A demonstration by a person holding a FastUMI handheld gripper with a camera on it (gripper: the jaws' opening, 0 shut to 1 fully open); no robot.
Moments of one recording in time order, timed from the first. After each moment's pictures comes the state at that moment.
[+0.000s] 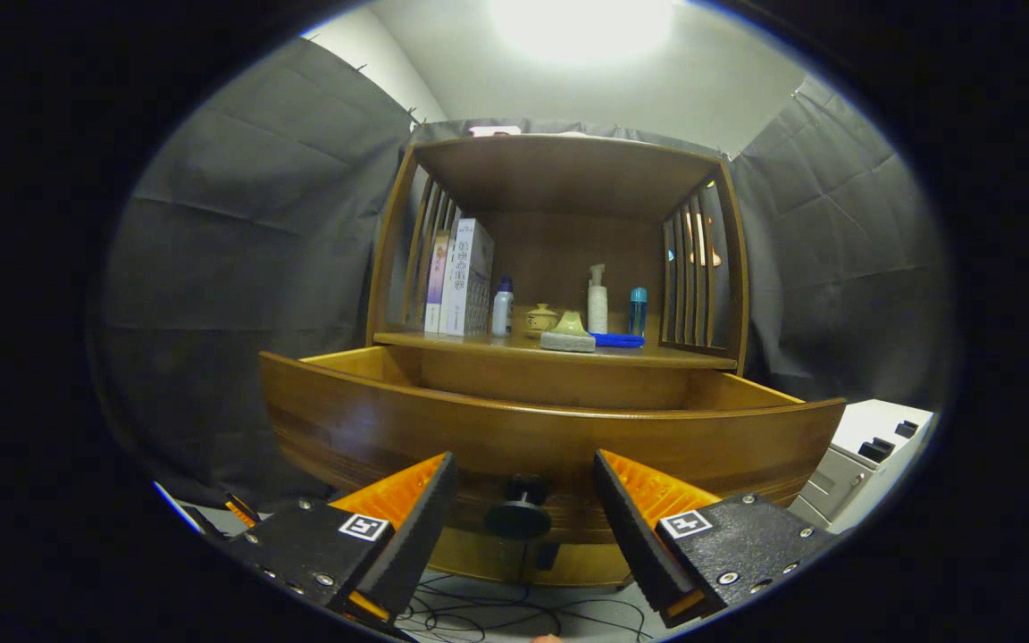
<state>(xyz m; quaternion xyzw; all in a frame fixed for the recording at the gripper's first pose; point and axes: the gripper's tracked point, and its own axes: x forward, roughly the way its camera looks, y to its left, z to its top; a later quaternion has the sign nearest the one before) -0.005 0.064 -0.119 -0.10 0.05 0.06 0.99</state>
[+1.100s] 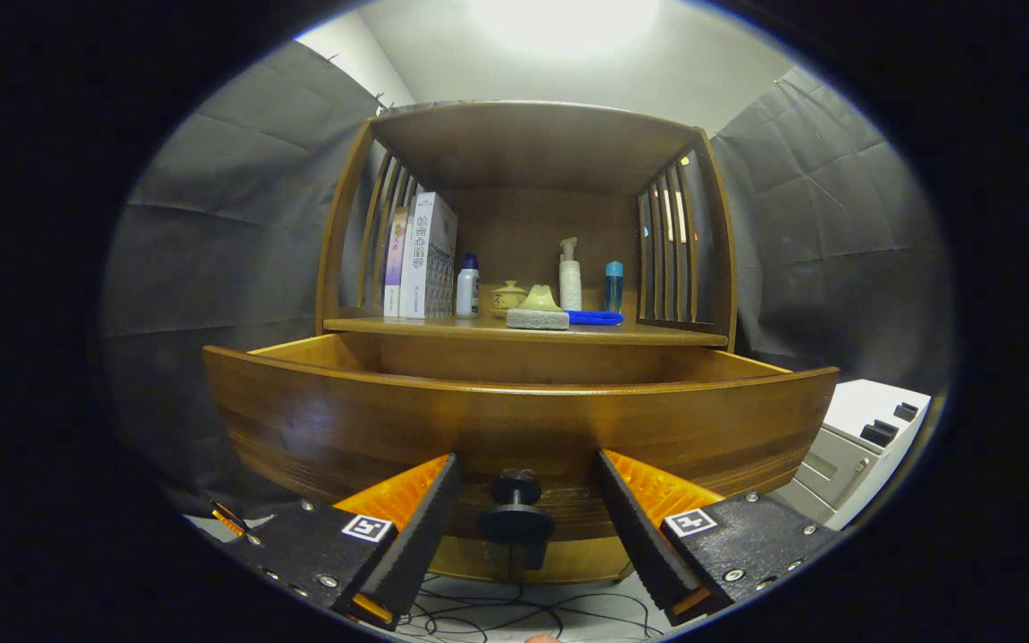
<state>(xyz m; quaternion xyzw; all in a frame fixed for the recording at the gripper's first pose) 0.040 0.048 -0.133 -0.07 0.08 0.01 0.99</state>
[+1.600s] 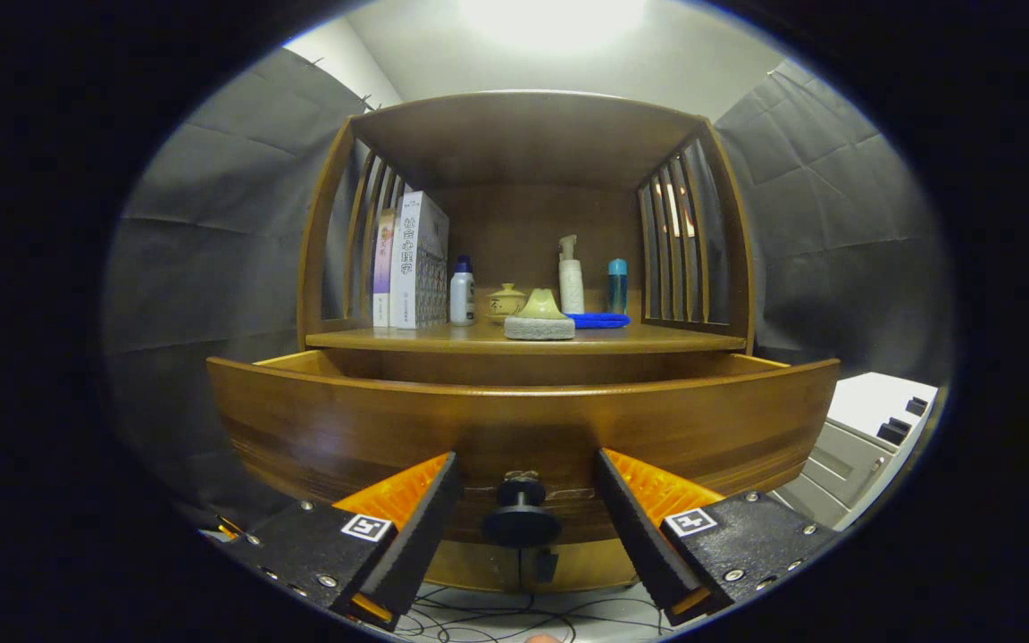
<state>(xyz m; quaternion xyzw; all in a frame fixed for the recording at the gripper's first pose) 0.078 0.056 -0.129 -0.05 0.08 0.01 1.00</state>
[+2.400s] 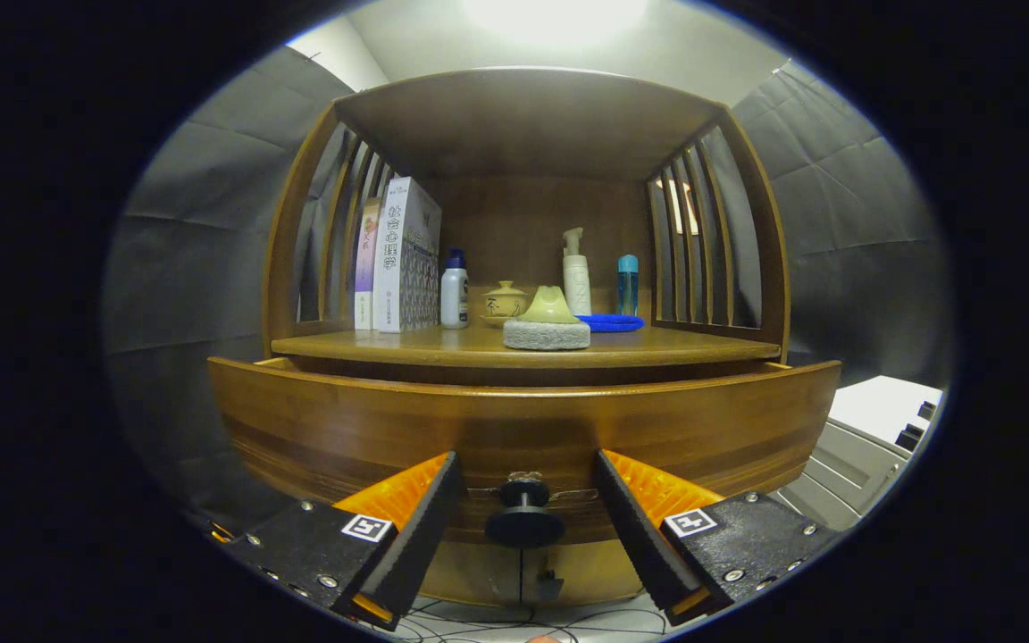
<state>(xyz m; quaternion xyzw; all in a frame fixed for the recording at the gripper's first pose) 0.145 0.060 -0.133 -0.06 0.08 0.00 1.00</state>
